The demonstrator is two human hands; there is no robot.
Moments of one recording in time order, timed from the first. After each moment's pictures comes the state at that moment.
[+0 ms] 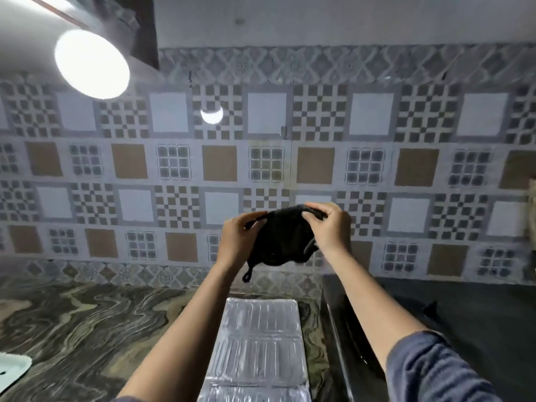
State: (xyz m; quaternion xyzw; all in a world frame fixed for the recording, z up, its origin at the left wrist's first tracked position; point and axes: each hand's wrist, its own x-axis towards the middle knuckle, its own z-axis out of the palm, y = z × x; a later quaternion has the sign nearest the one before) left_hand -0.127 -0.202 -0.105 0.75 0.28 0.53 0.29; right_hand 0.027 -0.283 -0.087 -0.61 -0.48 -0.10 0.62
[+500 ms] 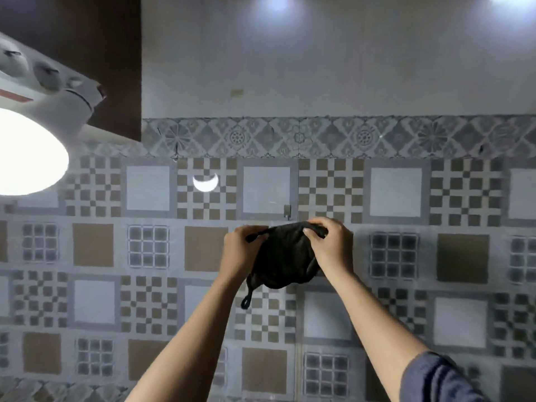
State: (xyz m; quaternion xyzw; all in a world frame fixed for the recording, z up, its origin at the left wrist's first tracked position) left_hand -0.039 -0.045 0.030 0.75 0.25 0.58 0.21; right_hand 0.114 -0.117 0.035 -0.60 -0.49 -0.19 0.61
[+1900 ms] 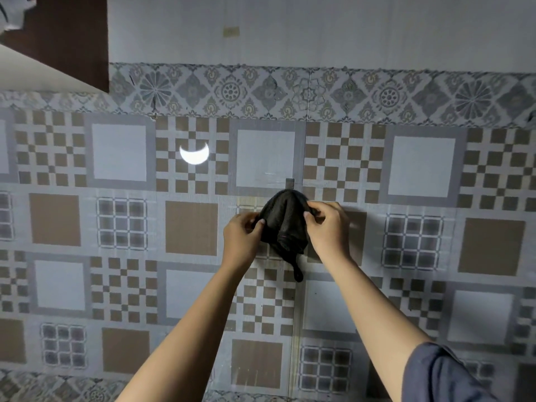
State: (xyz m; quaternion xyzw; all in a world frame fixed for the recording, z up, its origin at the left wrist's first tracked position) left_hand 0.009 0.026 -0.007 0.69 0.27 0.60 0.29; right_hand 0.146 -0.048 0.014 -0.60 -0.48 -0.20 0.60
